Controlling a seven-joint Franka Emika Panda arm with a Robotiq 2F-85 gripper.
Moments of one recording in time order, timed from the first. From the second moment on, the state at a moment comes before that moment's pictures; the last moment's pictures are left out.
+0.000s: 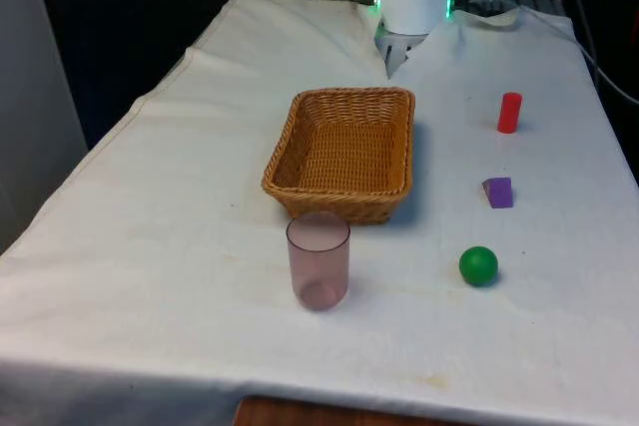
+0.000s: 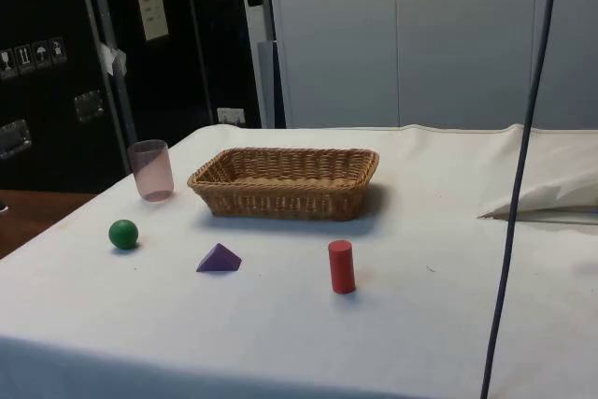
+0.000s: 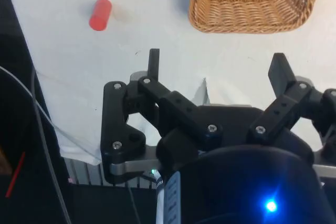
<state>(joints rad) 0.27 0.06 -0.27 -1.86 0.03 1.85 -0.03</state>
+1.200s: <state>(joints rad) 0.28 0.07 -0.08 -1.98 -0.02 2.07 0.16</state>
